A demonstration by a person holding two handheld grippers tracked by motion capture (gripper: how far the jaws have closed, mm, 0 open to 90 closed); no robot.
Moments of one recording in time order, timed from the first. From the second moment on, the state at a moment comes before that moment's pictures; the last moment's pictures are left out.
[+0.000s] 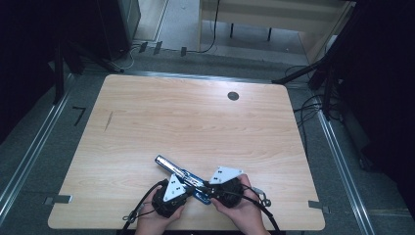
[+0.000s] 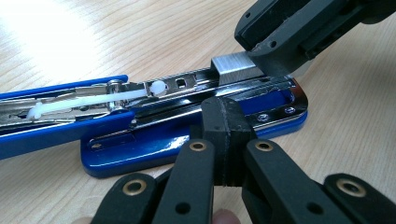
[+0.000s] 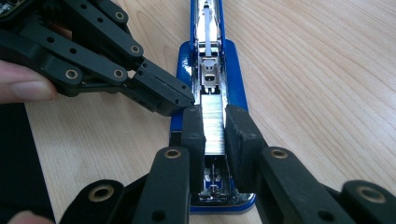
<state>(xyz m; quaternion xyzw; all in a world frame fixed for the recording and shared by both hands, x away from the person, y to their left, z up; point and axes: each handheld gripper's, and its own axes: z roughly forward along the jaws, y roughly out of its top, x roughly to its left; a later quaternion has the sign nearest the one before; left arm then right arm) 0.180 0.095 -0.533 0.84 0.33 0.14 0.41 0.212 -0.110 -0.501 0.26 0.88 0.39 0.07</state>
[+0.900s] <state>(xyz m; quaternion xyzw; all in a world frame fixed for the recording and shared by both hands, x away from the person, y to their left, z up) 0.180 0.095 -0.534 0.84 0.33 0.14 0.41 0.212 -0.110 -0.498 0.26 0.87 0.40 0.07</state>
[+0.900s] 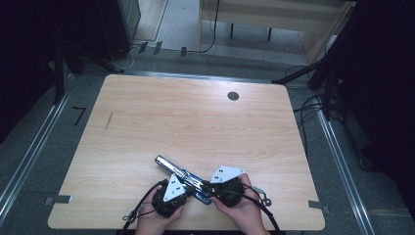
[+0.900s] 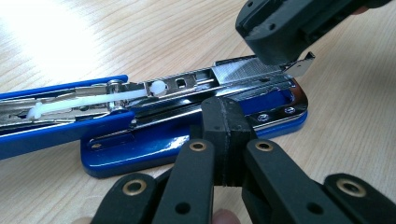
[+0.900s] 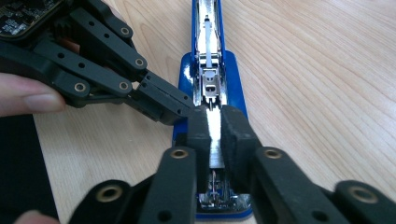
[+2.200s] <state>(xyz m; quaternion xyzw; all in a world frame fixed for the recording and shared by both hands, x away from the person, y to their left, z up) 0.180 0.095 -0.534 0.84 0.33 0.14 0.41 0.216 -0.095 -0.504 0.25 0.88 0.39 0.08</state>
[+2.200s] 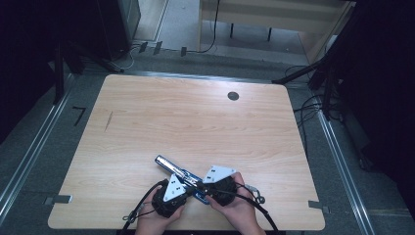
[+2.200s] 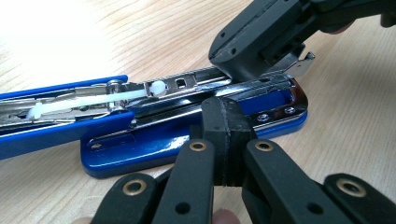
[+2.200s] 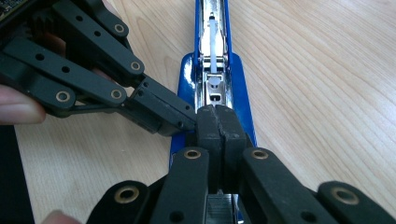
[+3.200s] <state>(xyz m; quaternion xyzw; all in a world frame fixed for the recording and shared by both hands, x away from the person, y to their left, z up) 0.199 0.143 -0.533 0.82 0.40 0.14 0.39 0.225 -0.086 -0.486 0.25 0.87 0.42 0.09</state>
